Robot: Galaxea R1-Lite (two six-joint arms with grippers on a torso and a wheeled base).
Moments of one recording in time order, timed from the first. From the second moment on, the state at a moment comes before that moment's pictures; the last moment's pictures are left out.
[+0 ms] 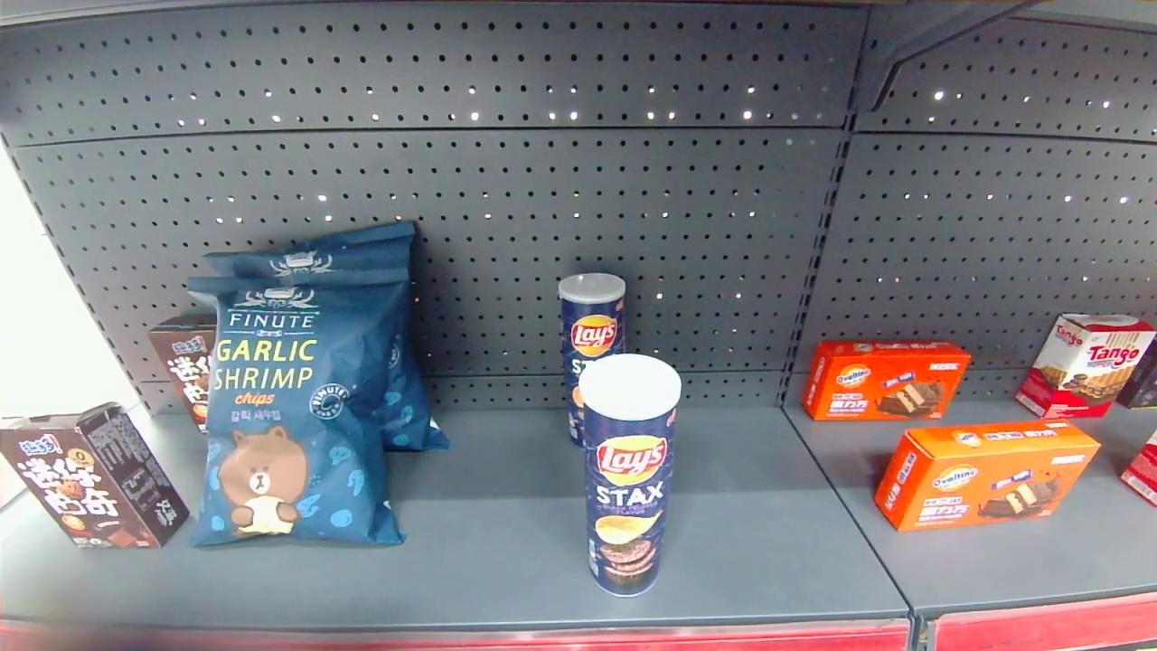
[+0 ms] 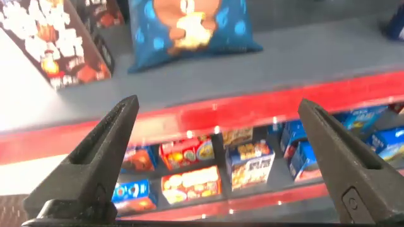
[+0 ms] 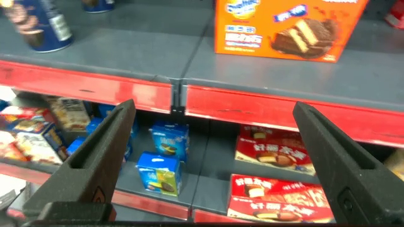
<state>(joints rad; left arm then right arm) -0.10 0.23 -0.18 0.16 0.00 0.07 0.19 0.11 0.00 0.01 0.00 0.01</state>
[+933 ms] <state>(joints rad) -0.10 0.09 -0.13 0.24 0.03 0.01 0.20 0.74 -0.65 0.07 0.06 -0.04</state>
